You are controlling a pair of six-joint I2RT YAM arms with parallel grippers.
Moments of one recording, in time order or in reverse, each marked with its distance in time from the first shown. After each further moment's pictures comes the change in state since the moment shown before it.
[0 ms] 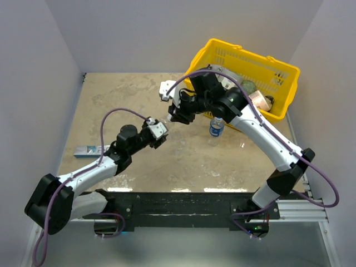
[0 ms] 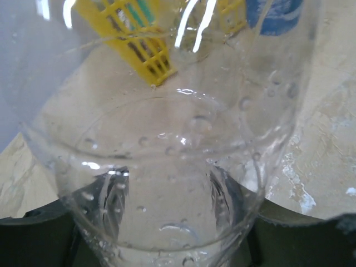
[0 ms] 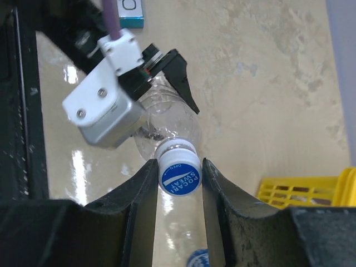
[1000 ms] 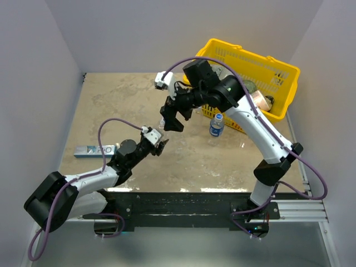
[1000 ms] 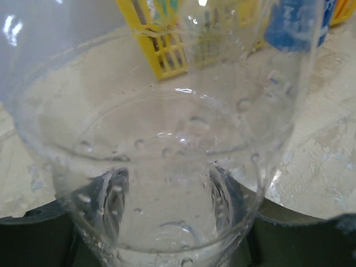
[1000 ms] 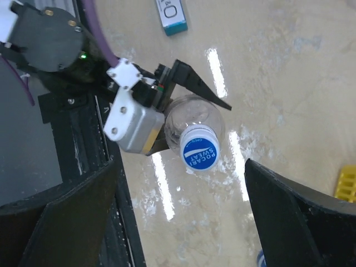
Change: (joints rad) left arm -0.114 0.008 -0.199 0.329 -0.275 -0.209; right arm 0.001 0.191 0.335 -0.248 -0.055 0.327
